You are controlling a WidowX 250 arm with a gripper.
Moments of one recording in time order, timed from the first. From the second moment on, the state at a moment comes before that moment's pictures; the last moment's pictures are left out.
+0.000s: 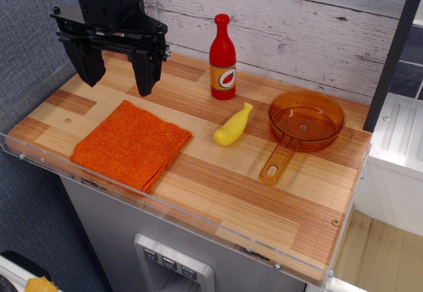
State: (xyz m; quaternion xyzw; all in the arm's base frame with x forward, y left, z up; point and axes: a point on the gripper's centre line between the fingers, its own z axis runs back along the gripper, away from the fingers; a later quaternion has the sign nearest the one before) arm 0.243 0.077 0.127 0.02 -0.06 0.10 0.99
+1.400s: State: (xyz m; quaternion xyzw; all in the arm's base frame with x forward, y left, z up) arm 0.294 -0.057 0.059 0.00 -0.05 -0.11 0.99
